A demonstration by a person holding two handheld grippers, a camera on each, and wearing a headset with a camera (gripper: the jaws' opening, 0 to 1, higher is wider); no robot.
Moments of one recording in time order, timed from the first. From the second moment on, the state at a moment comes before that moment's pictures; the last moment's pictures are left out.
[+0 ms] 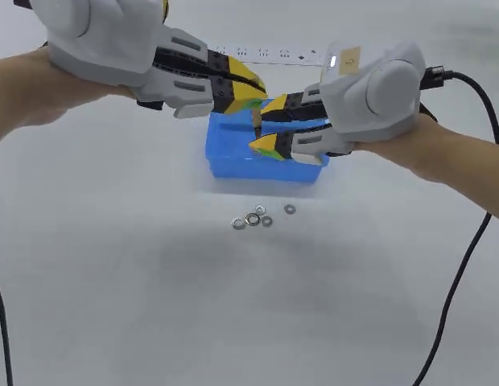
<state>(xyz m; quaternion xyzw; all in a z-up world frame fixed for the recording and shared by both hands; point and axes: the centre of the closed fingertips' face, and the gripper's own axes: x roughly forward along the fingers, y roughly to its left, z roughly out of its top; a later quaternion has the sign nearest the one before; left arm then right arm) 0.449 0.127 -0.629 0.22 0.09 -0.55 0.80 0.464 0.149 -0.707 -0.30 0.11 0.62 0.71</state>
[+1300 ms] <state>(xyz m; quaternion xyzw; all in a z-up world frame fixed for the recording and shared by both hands) 0.362 0.118 -0.662 0.22 0.11 -0.54 0.80 0.351 0.068 -0.745 -0.17 0.20 0.59 0.76</state>
